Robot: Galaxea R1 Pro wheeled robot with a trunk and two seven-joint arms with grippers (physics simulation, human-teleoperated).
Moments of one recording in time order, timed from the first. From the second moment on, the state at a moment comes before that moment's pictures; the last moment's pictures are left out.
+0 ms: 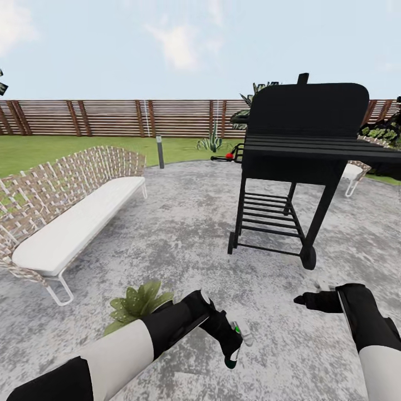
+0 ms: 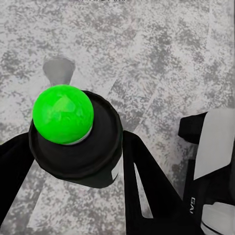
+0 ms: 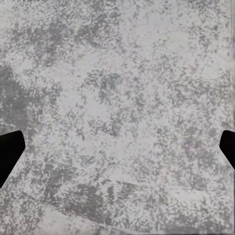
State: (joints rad) left arm -0.85 -0.17 -1.09 -0.71 0.20 0.61 -0.67; right arm -0.63 -0.21 -0.39 -0.95 0.43 0.90 0.61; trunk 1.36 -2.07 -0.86
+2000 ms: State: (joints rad) left arm -0.85 -0.11 -1.06 -0.69 0.23 0.59 -0.68; right arm -0.63 -0.21 -0.36 -1.11 0.43 0.90 0.64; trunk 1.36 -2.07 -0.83
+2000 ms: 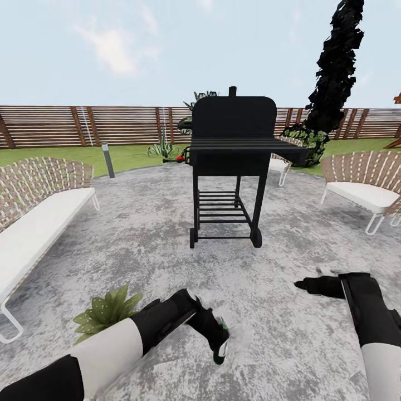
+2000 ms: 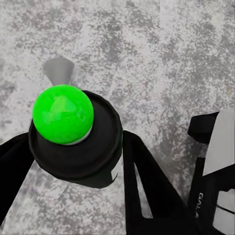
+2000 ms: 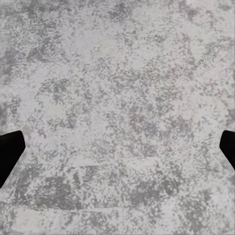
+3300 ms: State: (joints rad) left arm -0.86 0.06 -0.89 -0.69 -0.14 0.34 -1.18; right arm -0.63 -0.01 0.05 -1.13 0.45 0.60 1.35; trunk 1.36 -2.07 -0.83
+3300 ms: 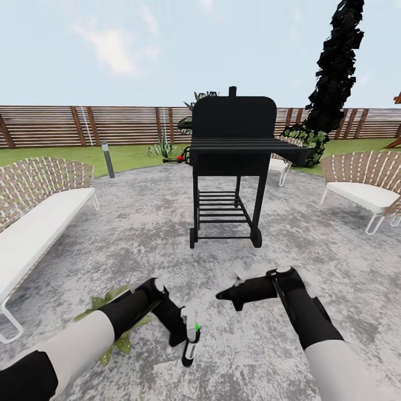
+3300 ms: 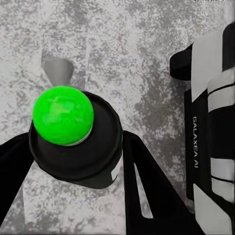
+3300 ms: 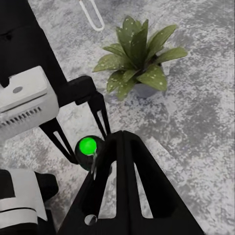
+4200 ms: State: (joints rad) left arm -0.93 0.03 -0.89 -0.69 -0.14 0.37 -1.22; right arm -0.63 -0.01 0.09 -1.13 0.45 0.60 1.35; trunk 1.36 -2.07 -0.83
